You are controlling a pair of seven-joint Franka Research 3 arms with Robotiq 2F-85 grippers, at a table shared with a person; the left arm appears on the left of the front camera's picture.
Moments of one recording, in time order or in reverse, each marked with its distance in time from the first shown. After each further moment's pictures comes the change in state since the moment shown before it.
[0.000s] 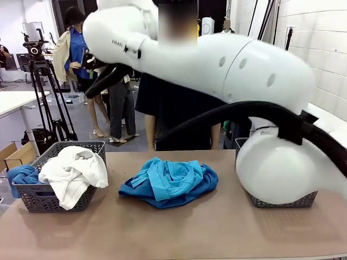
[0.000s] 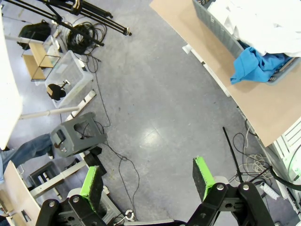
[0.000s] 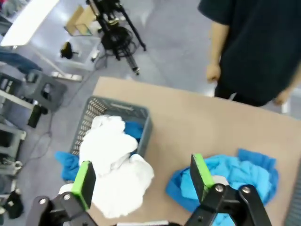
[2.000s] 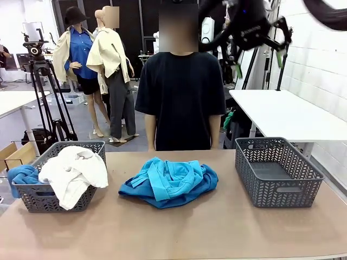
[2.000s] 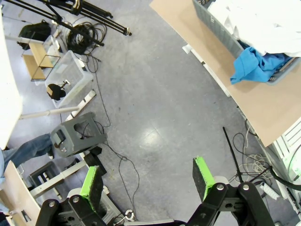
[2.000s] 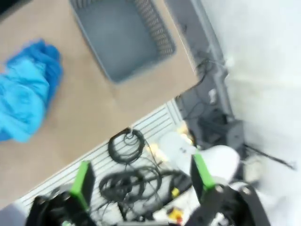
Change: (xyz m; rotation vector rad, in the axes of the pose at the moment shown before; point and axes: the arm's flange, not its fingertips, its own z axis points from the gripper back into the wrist) left arm 0.000 0.000 0.000 0.000 0.000 0.000; right arm -0.091 -0.260 0.205 -0.788 0.555 -0.544
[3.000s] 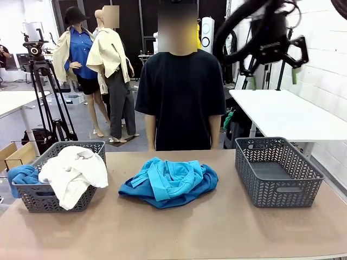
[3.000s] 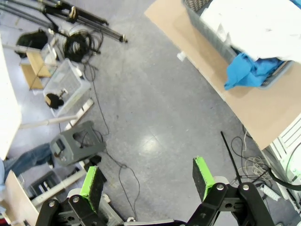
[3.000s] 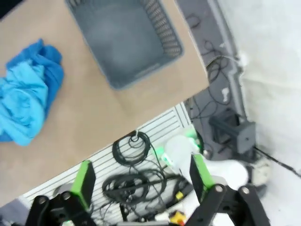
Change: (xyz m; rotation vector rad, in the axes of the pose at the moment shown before) left arm 0.012 -0.003 0.012 -0.024 -0.052 -0.034; right arm 0.050 -0.040 -0.043 0.102 0.038 0.033
